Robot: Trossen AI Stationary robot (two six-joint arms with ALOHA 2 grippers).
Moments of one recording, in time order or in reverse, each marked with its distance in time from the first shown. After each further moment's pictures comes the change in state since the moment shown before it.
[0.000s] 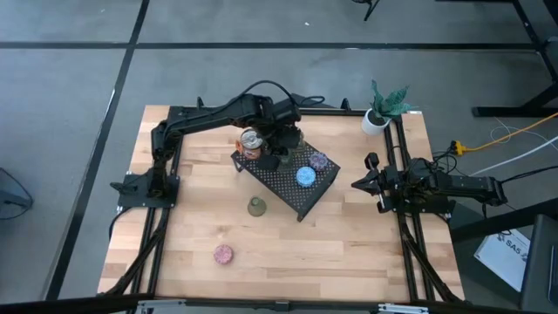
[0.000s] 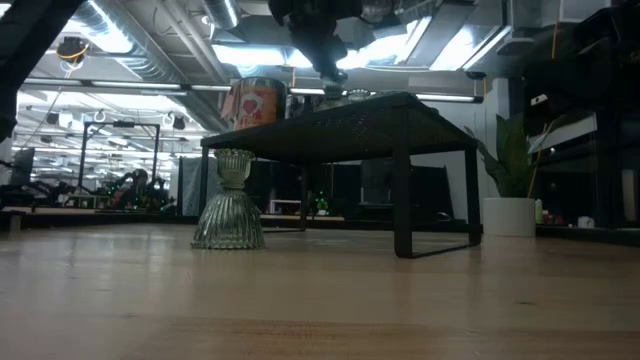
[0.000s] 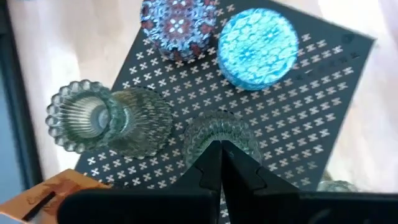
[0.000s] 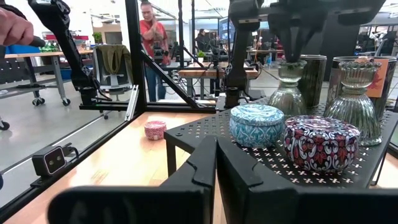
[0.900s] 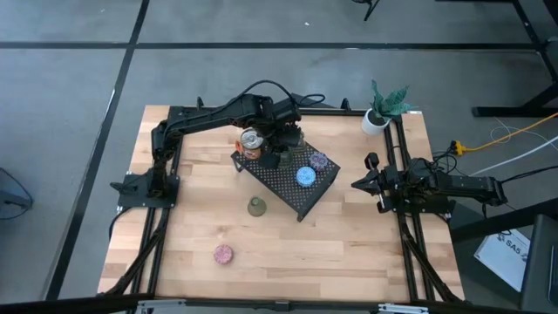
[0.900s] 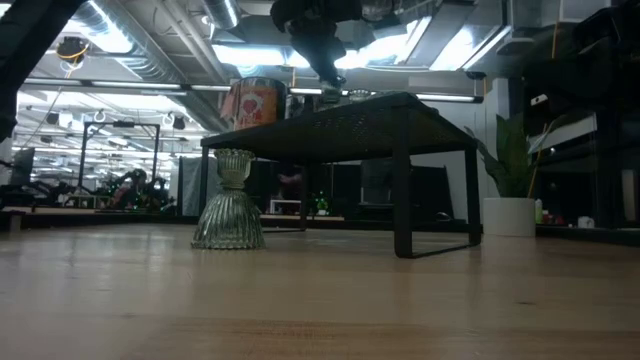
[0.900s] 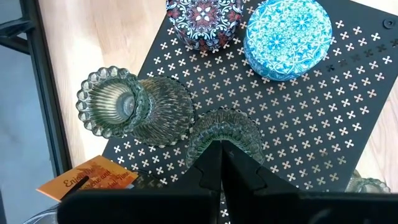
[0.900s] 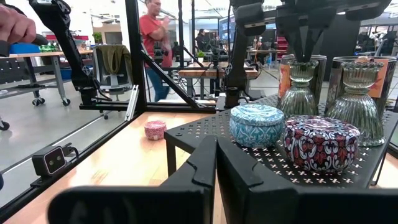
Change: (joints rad) left arm 0.000 0.001 0.000 0.008 -0.088 0.013; right arm 0.000 0.000 0.000 0.000 0.000 0.000
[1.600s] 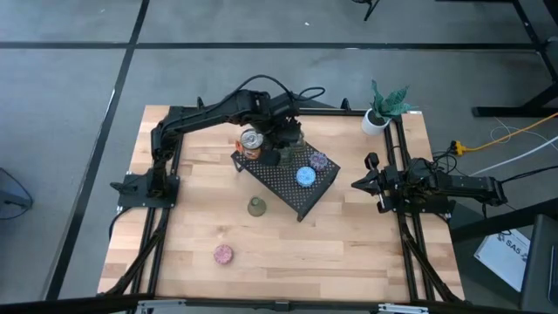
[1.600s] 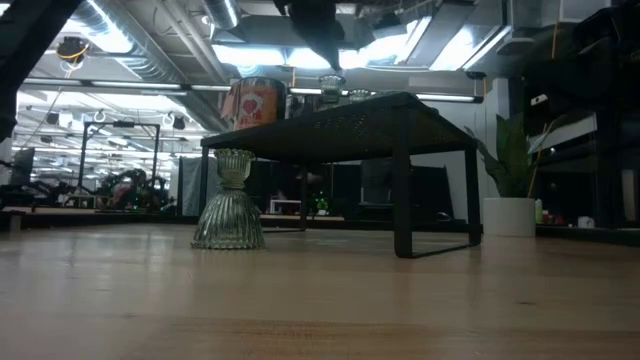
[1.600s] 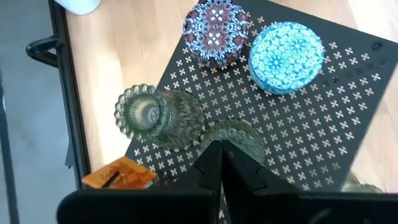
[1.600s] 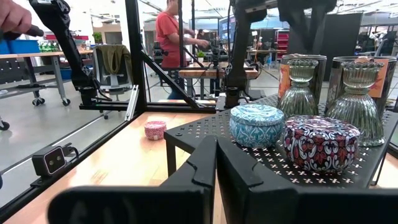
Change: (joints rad) left arm -0.010 -0.006 0.085 -0.030 -0.014 -0.009; right arm 0.000 0.000 0.000 0.000 0.000 0.000
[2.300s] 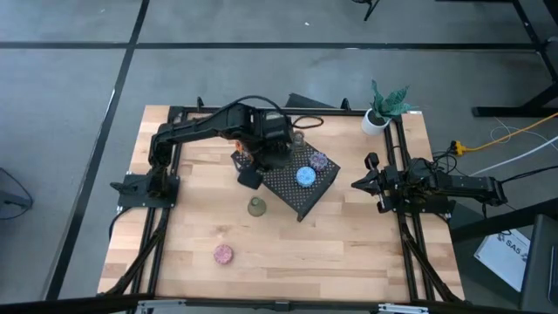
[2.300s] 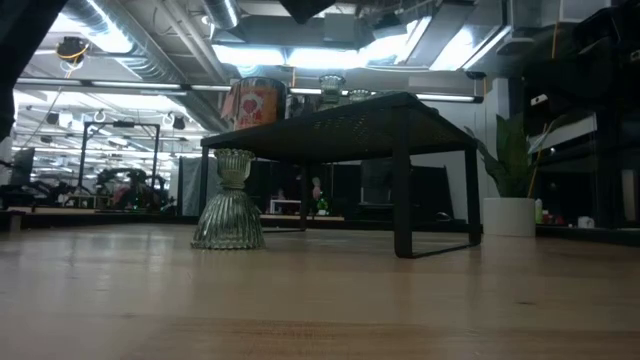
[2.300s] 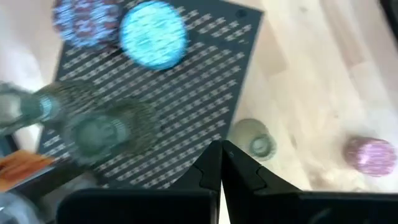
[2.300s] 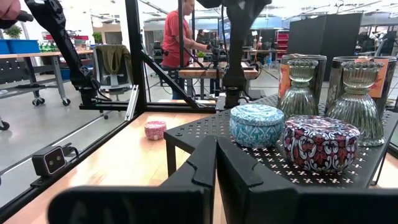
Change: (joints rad) left arm -0.163 -0.006 0.126 -0.307 0.034 -0.027; right arm 0.000 0.000 0.000 0.000 0.000 0.000
